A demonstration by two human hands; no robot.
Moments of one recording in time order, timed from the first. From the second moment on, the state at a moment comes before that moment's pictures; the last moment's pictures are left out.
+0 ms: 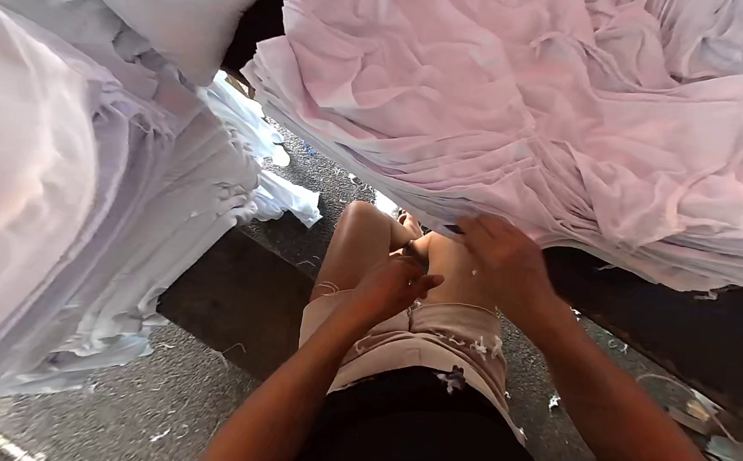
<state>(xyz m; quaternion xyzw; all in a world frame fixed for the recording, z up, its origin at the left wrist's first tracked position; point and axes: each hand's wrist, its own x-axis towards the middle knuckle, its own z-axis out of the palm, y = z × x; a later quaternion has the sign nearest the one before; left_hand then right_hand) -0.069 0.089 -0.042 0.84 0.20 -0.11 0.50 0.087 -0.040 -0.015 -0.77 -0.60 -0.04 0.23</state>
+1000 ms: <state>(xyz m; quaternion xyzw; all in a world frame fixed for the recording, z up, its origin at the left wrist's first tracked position) -0.061 0.067 -0.043 0.83 0.16 -0.02 0.54 0.093 -0.094 -0.036 -0.85 -0.44 -0.03 0.27</state>
